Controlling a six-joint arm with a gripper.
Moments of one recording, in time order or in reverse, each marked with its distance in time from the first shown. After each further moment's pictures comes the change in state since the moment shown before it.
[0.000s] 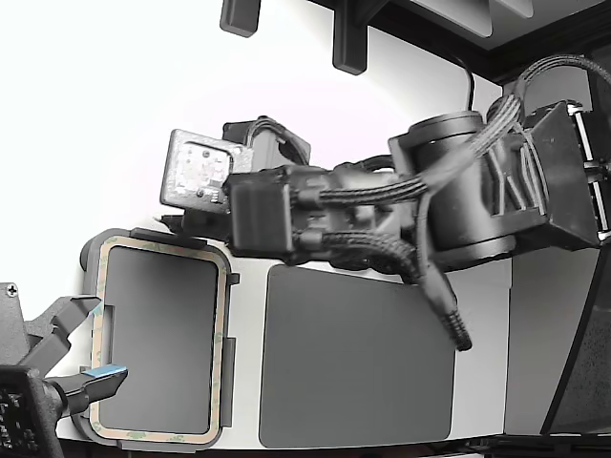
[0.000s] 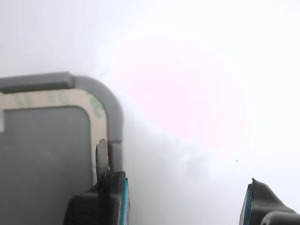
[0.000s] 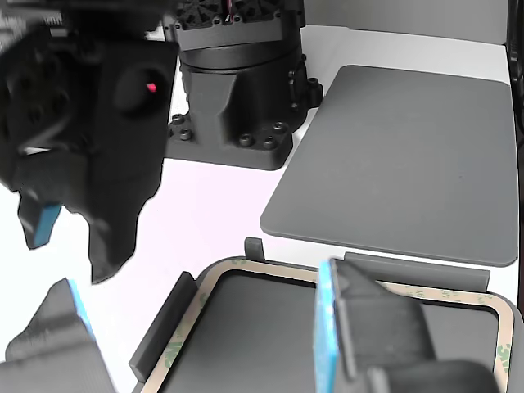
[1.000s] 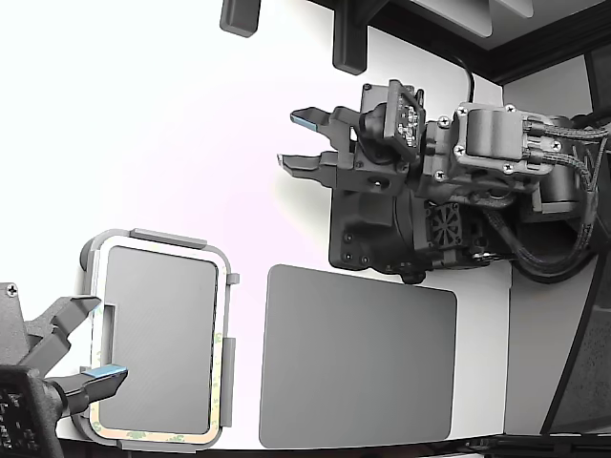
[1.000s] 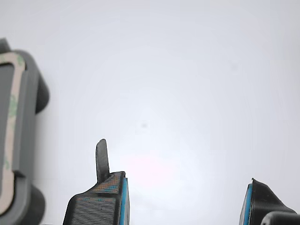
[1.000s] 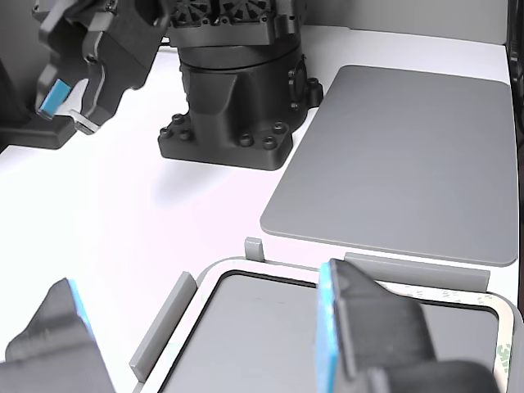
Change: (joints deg) arm -10.5 72.9 64.8 -18.6 -2.0 -8.8
